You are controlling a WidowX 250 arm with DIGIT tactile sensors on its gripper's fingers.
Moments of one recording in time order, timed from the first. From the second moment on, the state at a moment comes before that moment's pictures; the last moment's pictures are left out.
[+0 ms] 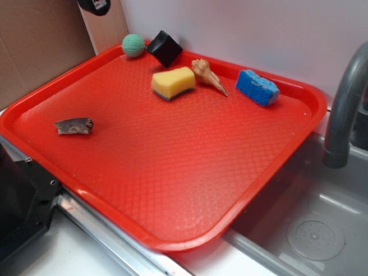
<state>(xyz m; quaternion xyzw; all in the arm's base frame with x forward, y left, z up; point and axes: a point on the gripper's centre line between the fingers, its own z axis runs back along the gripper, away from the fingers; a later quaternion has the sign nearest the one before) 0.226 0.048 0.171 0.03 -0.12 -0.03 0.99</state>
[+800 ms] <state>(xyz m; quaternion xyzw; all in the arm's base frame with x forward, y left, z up) 0.266 0.067 0.118 0.05 -0.14 -0.02 0.99</state>
